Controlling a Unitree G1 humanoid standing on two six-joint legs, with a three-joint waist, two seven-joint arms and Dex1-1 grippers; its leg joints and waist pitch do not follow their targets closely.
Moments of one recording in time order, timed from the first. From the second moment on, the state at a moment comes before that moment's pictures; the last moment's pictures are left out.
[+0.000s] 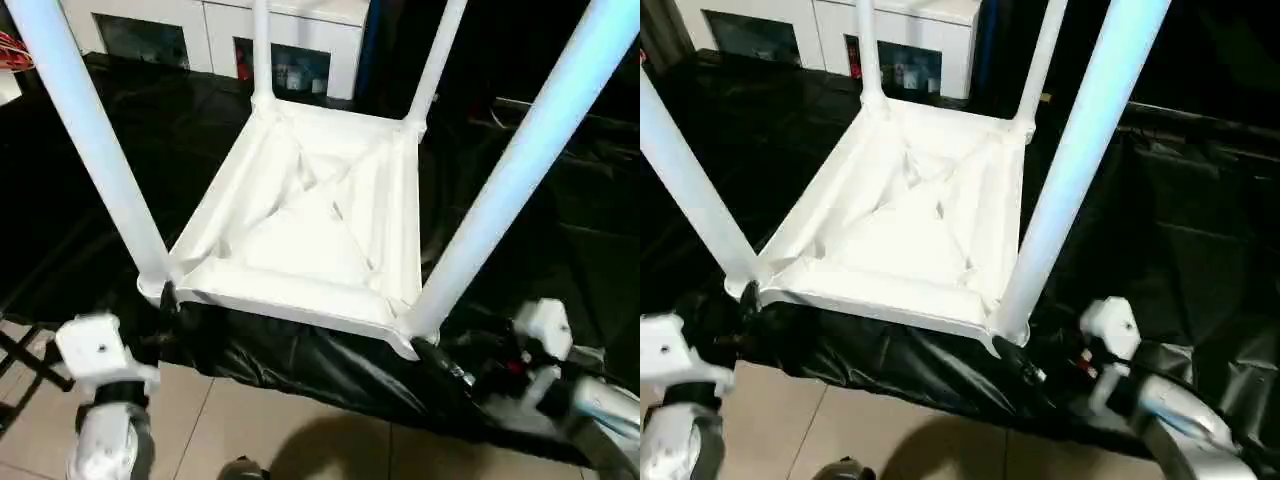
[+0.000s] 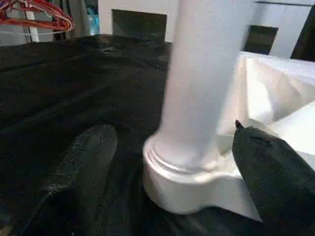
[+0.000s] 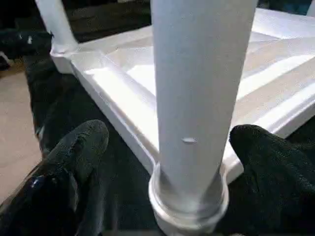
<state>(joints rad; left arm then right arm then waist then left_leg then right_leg) 0.21 0.05 0.27 -0.16 -0.10 -0.06 -0.09 0.15 -0.41 -0.03 -0.21 0.39 0.21 0.79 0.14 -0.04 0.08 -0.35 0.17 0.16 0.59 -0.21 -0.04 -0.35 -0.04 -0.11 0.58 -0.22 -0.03</state>
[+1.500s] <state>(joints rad) -0.23 0.21 0.23 0.25 -0.26 0.13 -0.34 0.16 -0.55 -0.07 -0.16 0.44 0.20 0.90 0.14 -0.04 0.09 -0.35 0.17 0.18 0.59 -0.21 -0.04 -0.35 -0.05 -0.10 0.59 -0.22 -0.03</state>
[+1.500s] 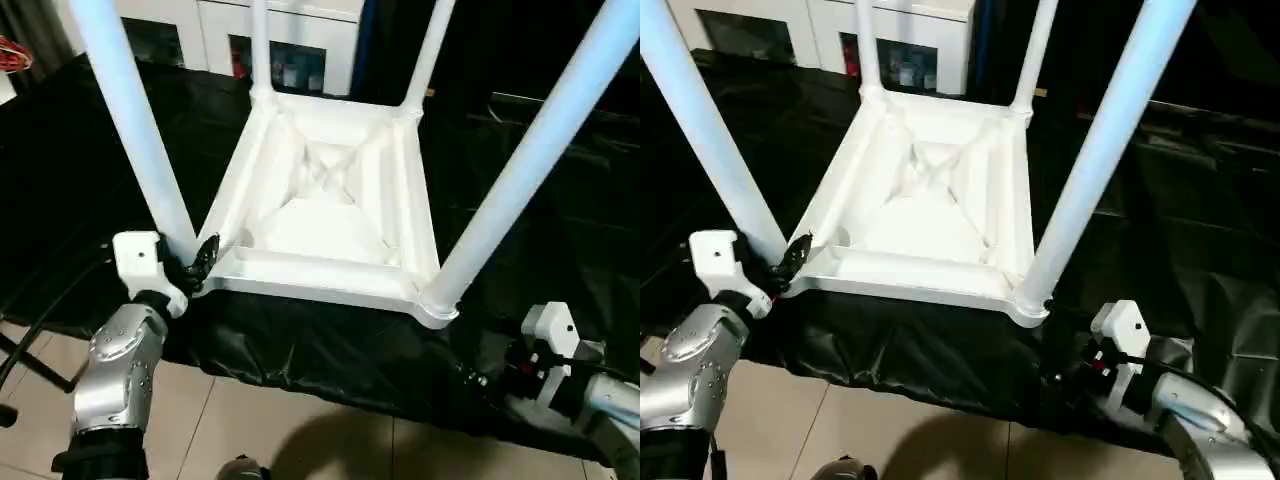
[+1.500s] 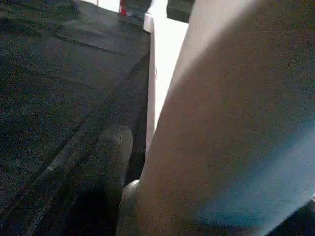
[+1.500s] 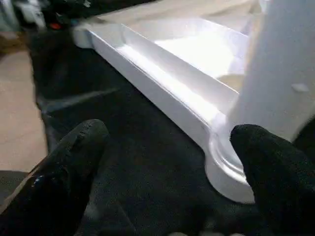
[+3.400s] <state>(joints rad) -0.38 -0.11 0.15 0.20 -0.31 0.32 -0.13 -0.31 -0.07 -0.22 0.22 0.70 0.38 0.54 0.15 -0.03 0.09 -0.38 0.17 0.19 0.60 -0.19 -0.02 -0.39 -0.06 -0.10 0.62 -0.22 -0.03</state>
